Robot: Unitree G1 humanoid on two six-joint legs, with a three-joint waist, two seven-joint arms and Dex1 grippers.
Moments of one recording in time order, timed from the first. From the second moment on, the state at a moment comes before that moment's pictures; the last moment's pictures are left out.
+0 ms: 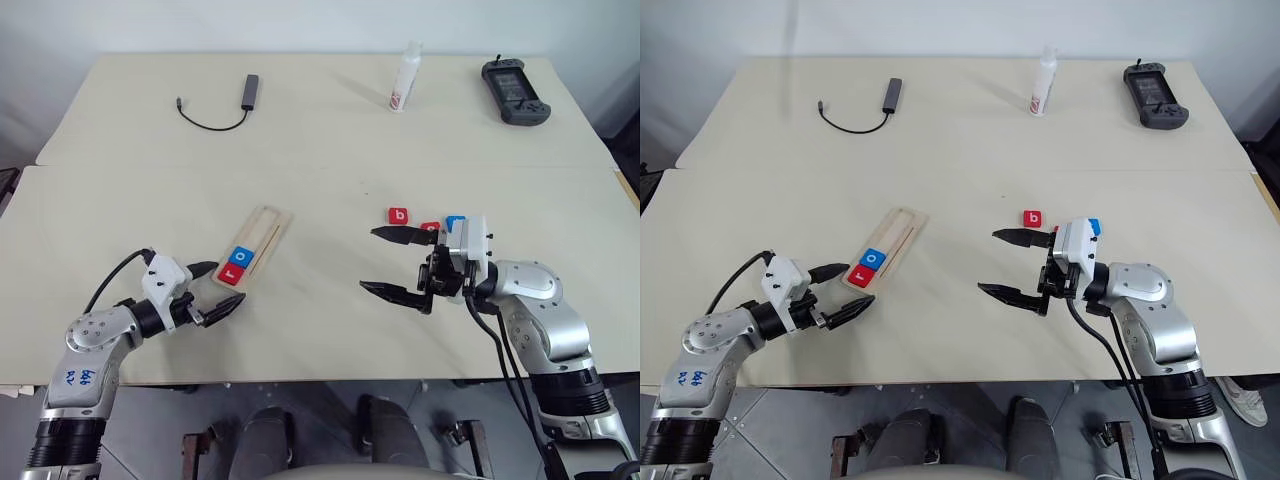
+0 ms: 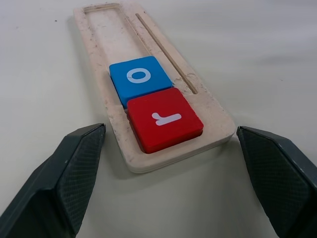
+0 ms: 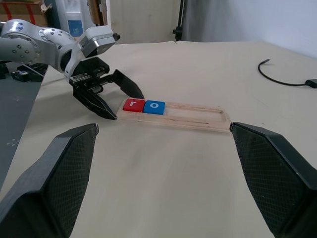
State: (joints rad) left arm -0.01 0.63 0.18 -0.09 -0.33 0.21 -0.79; right arm -0.32 -0.54 0.02 -0.16 0.52 0.15 1.12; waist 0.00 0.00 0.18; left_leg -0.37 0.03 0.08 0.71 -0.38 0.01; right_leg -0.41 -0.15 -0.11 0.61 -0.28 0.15
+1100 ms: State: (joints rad) left arm 0.06 0.47 0.15 -0.29 -0.28 0.37 -0.52; right arm -0.37 -0.53 0.03 -0.09 0.53 0.15 1.17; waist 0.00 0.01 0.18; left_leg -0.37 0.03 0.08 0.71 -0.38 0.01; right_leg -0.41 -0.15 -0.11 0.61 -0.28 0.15
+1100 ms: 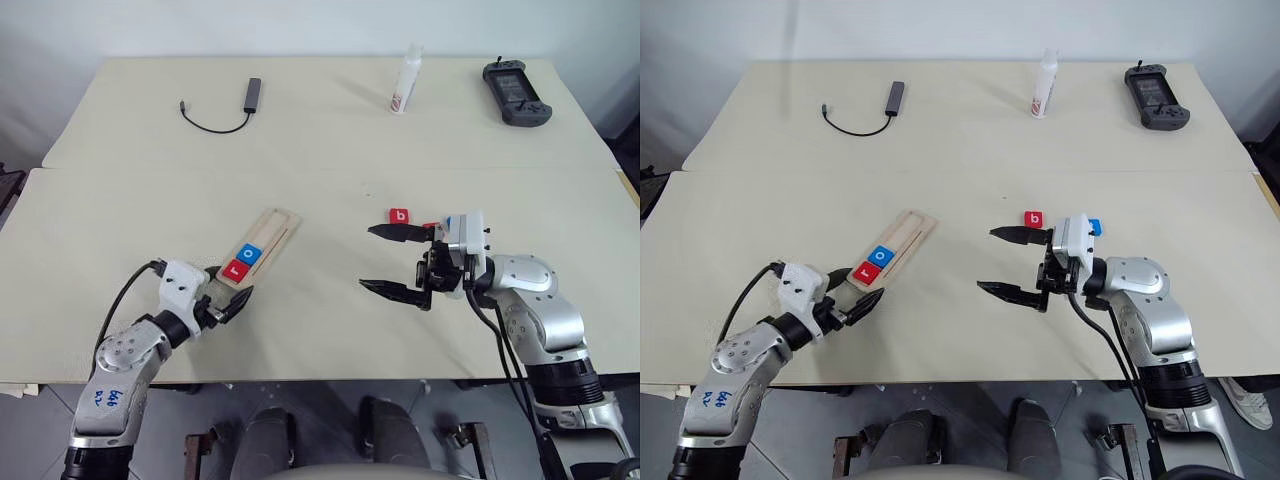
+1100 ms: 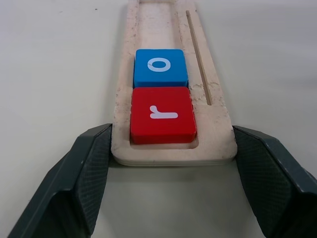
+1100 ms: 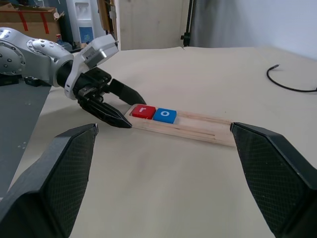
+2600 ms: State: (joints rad) left arm -0.41 0.54 0.00 0.43 -0.25 -0.27 -1.19; right arm 0.40 -0.54 -0.57 -0.29 0.57 0.10 0.86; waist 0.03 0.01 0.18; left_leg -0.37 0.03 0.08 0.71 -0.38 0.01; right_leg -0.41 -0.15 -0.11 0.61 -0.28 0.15
